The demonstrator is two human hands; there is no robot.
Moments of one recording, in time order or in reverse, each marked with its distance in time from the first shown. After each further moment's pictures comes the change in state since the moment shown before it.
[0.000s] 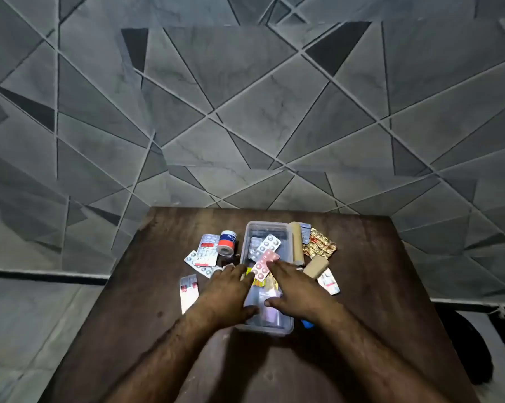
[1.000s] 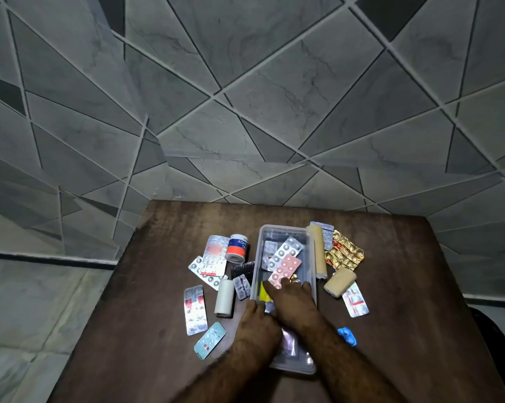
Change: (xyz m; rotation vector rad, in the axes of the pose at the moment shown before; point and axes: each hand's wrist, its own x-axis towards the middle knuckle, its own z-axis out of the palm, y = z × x) left_hand 0.064 0.012 0.077 0.136 -0.221 0.064; right_hand 0.113 0.019 0.082 -0.187 -0.139 0.161
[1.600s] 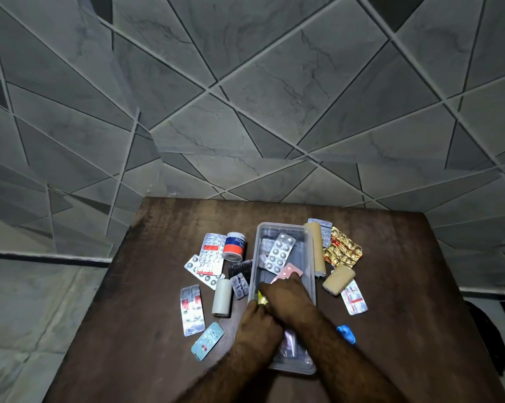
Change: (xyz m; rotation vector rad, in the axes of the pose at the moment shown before) left_hand 0.005 -0.001 0.003 -0.007 -0.003 0.026; right_hand 0.011 -0.004 -0.005 -0.124 0.053 -0.147
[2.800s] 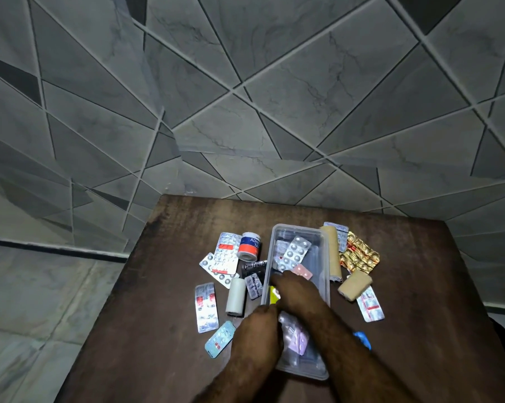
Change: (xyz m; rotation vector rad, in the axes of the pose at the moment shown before) left_hand -0.036 -0.010 -0.017 -0.661 0.225 -0.421; right_hand 0.020 -0.003 -0.004 0.313 -0.069 0.108
